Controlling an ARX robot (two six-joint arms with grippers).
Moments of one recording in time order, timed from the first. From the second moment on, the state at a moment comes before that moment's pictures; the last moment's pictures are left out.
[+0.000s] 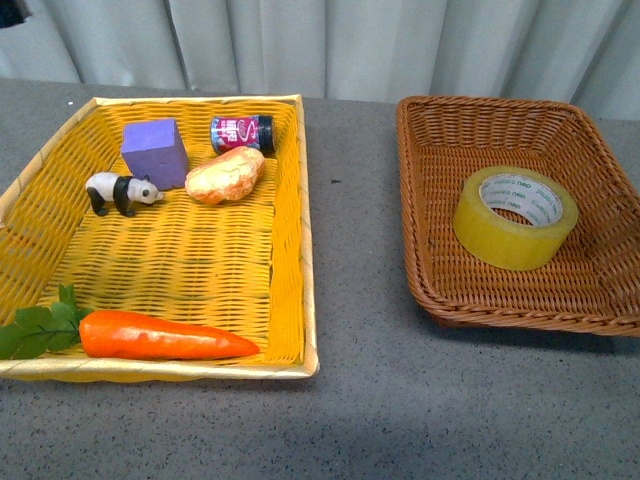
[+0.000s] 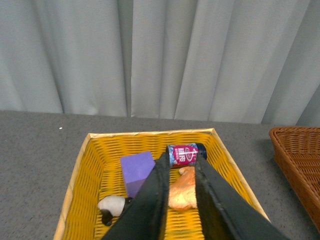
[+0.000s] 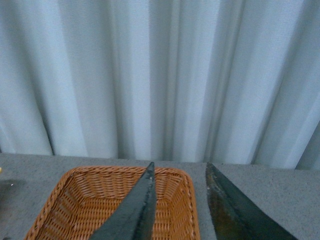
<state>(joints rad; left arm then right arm) -0.14 1.43 0.34 1.09 -0.13 -0.02 0.00 1.66 0.51 1.18 0.00 -0.02</state>
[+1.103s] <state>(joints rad) 0.00 0.61 0.02 0.60 0.00 -0.01 0.00 0.79 0.02 0.75 0.00 -0.01</state>
